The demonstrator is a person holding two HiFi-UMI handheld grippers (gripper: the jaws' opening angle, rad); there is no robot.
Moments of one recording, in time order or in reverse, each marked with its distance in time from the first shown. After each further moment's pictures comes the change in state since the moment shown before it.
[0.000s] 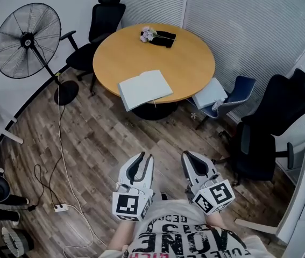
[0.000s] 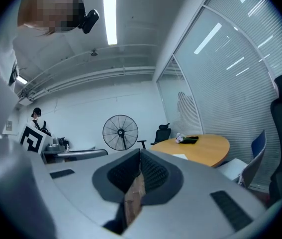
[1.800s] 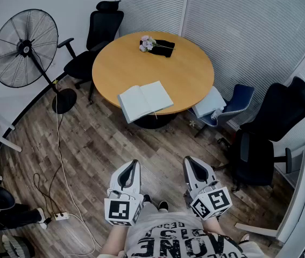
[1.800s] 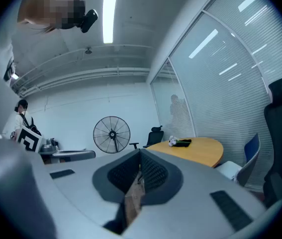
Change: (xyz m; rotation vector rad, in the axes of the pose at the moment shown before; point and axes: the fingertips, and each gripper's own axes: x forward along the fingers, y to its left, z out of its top) left arm -0.001 0.058 0.012 0.044 0.016 0.035; right arm 0.027 -0.005 0.011 0.006 -0.020 -0.104
